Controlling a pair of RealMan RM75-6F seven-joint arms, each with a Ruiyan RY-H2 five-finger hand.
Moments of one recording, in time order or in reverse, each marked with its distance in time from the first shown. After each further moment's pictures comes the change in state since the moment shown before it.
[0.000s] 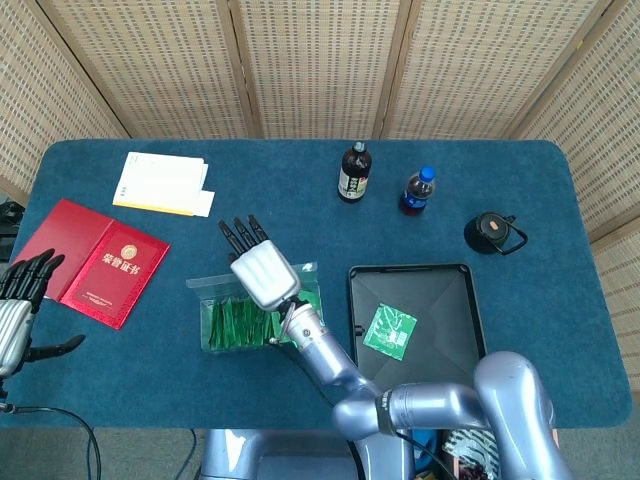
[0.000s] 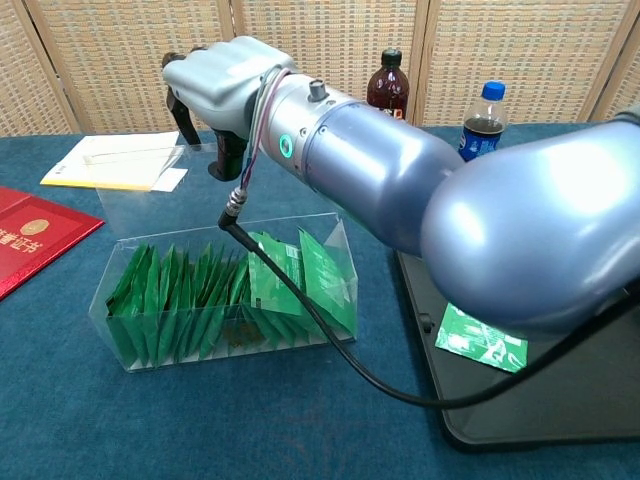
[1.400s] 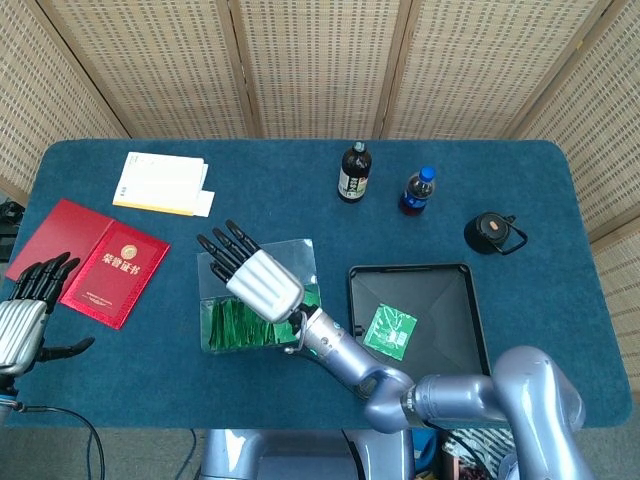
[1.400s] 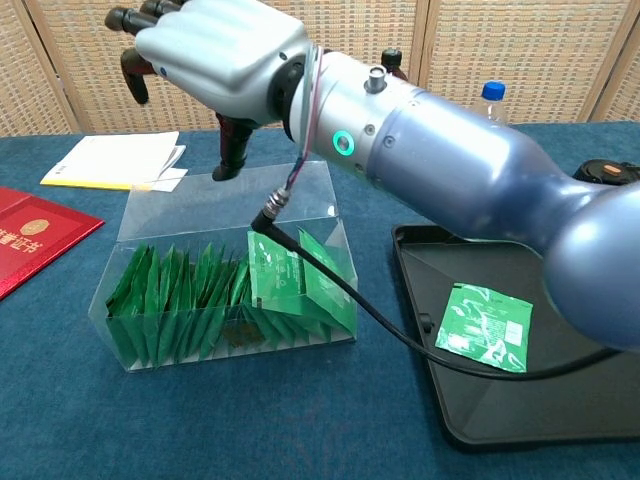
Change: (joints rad) left arm -0.022 -0.009 0.011 -0.004 0.002 -0.037 0.024; right arm -0.040 0.131 -0.170 -0.026 -0.387 0.041 0.240
